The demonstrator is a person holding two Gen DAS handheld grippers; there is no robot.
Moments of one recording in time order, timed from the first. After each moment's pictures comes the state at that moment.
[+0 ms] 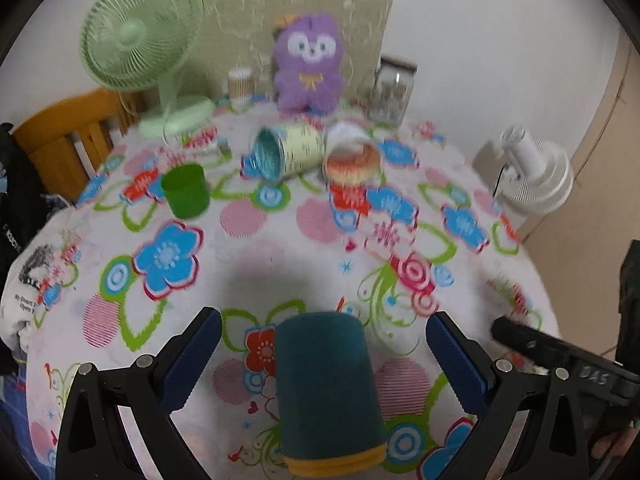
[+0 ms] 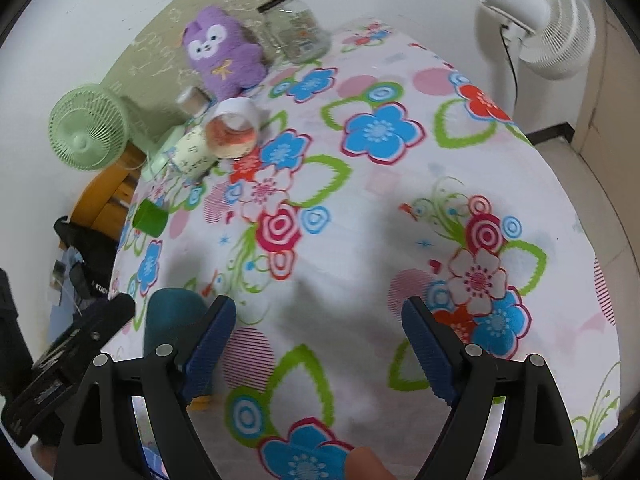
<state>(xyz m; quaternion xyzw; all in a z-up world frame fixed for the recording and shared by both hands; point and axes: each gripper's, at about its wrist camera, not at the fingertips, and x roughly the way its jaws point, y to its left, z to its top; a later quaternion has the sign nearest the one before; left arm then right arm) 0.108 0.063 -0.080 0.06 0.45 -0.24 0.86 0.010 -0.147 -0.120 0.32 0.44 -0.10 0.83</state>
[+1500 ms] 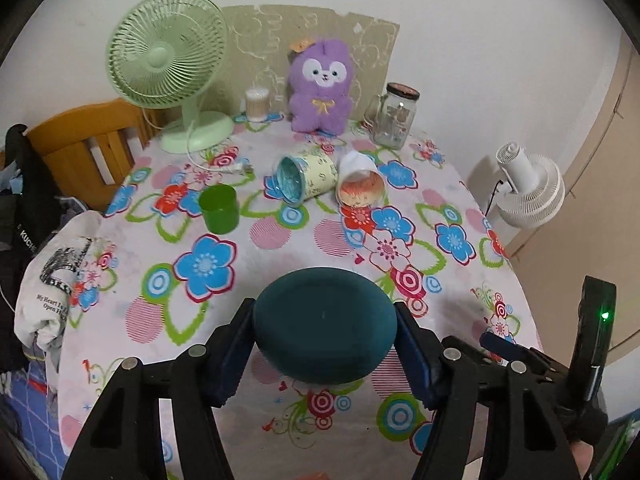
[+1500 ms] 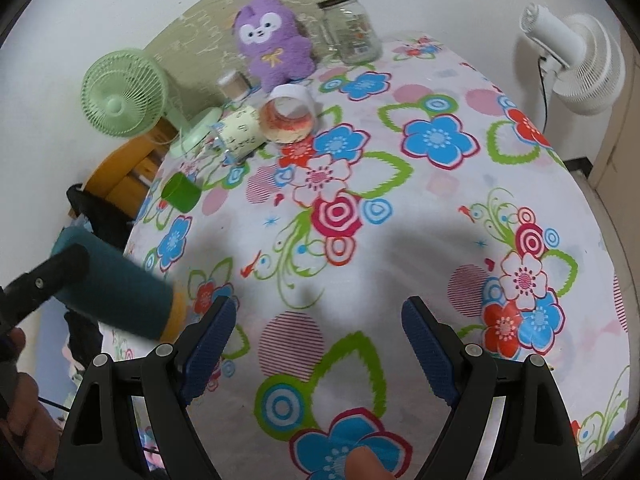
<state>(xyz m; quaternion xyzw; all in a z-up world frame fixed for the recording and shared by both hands) 0.090 0.101 -0.019 0.05 0.43 -0.23 0.87 0.019 -0.096 -0.105 0.26 0.43 -0.06 0.86</state>
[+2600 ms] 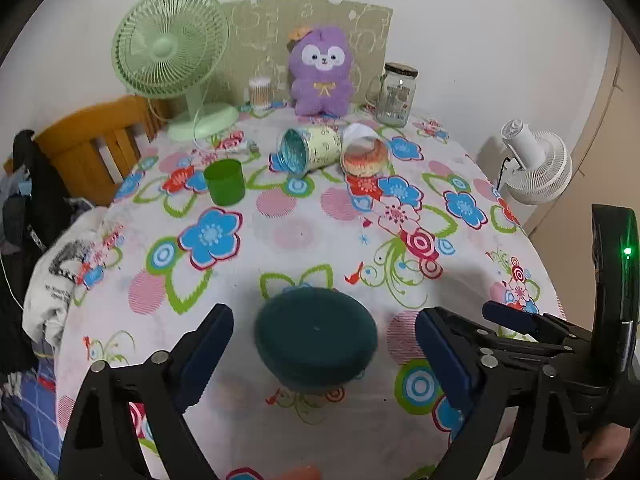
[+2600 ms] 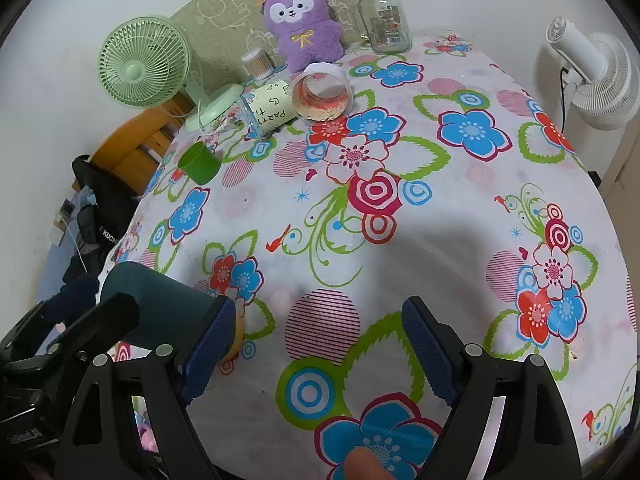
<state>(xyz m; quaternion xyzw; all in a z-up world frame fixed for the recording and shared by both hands) 0.056 0.103 -0.053 0.08 0.42 -0.22 0.88 0.024 -0.066 -0.109 0.23 0.45 -0.03 0.86</state>
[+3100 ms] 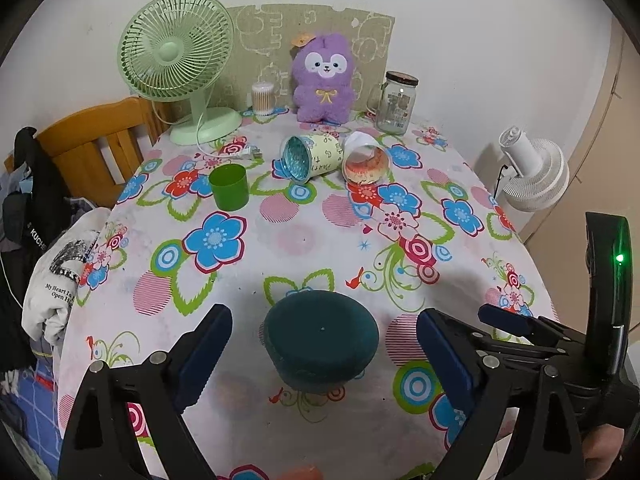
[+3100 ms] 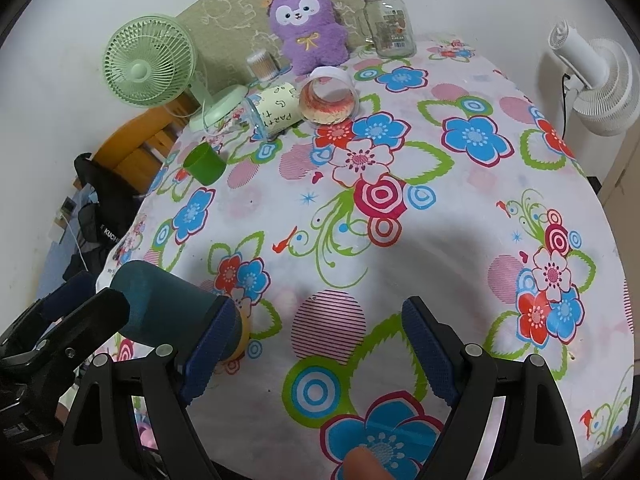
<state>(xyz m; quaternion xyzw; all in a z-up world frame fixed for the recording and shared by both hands) 0.054 0.112 -0.045 0.07 0.42 -0.23 0.88 0.022 -0.059 -0.101 0.22 0.45 -0.03 0.87</state>
